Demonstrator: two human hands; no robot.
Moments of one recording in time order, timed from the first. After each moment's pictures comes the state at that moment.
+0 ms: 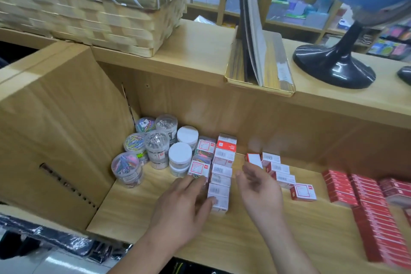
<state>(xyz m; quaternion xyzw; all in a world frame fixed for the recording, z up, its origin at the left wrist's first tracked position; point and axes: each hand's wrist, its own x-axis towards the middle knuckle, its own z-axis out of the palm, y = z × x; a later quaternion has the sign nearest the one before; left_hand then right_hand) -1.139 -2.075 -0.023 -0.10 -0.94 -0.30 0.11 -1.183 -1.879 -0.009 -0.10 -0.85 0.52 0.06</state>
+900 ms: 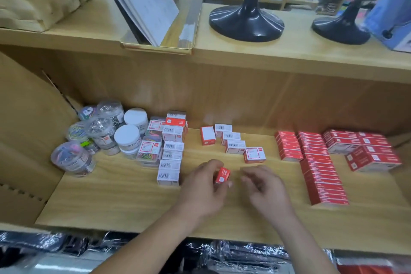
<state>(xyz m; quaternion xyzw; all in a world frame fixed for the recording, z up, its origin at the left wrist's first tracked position) -1.138 -1.921 -0.029 -0.07 -0.89 -0.44 -0.05 -1.124 -1.730 -0.043 -0.02 -0.89 0.45 0.07</state>
